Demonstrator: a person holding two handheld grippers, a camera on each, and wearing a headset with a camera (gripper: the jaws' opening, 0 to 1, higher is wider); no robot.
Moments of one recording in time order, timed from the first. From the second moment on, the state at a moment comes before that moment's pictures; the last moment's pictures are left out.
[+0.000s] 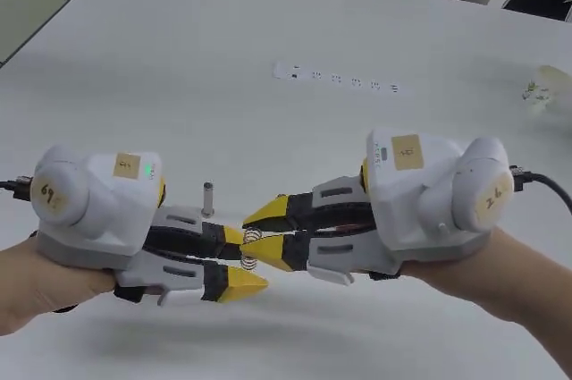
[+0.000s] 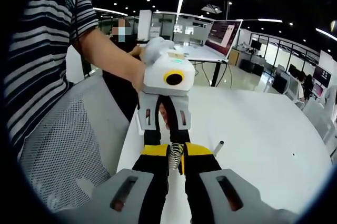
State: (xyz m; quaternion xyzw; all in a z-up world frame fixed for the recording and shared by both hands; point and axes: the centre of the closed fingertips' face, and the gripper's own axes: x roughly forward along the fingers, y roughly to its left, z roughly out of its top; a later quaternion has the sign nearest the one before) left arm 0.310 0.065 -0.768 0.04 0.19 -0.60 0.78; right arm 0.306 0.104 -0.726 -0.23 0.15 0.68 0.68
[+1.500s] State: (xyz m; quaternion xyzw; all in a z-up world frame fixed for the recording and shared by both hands) left arm 0.320 0.110 -0.770 0.00 0.21 -0.53 0.82; right arm 0.322 0.096 -0.730 -0.25 0.14 0.65 0.70
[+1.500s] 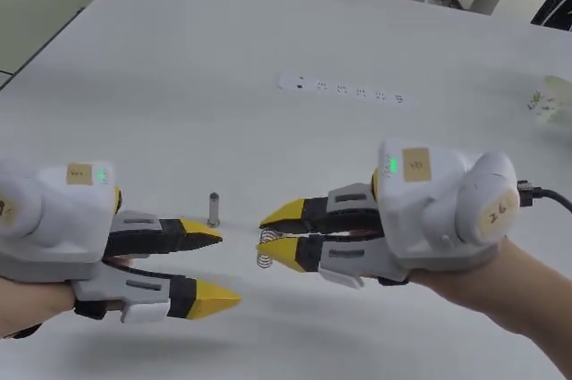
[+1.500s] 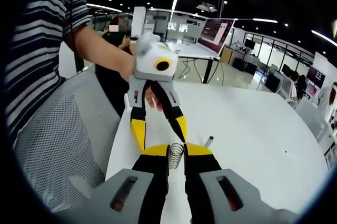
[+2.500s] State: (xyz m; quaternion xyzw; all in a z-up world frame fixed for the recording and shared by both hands) left arm 0.331 0.154 -0.780 -0.01 0.22 -0.45 0.87; right arm 0.332 0.092 -0.737 -0.25 0.15 0.63 0.72
